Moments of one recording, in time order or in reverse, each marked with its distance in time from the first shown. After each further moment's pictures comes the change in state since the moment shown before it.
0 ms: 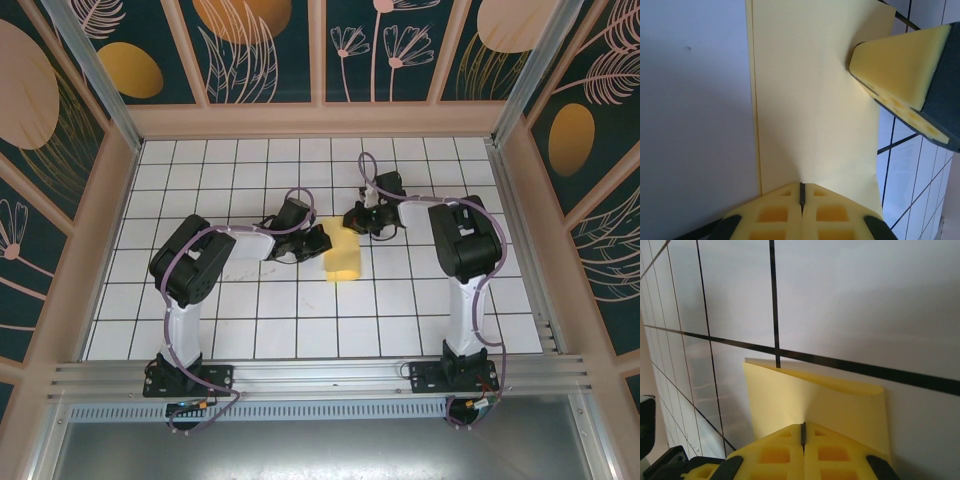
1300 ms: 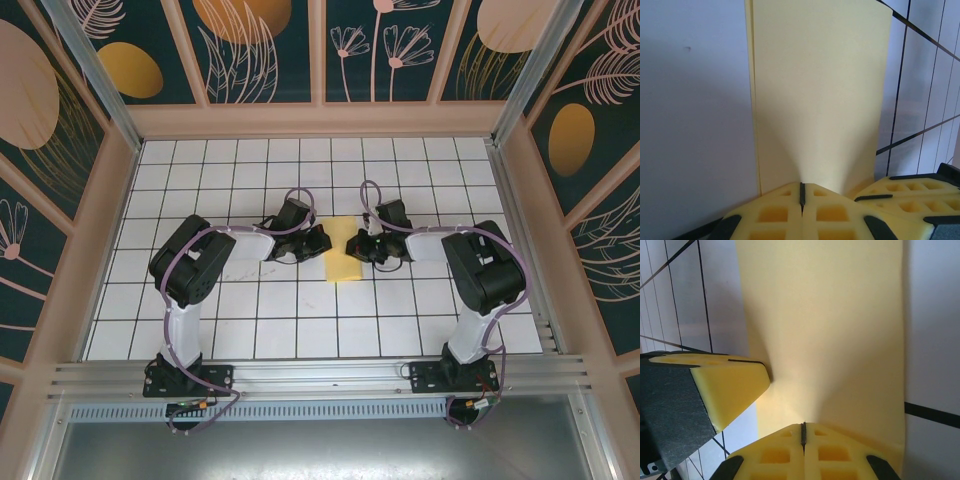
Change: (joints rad) left arm -0.002 -0.003 -0.005 0.006 -0.005 0.000; right arm 0.097 -0.290 -0.402 0.165 0.085 0.093
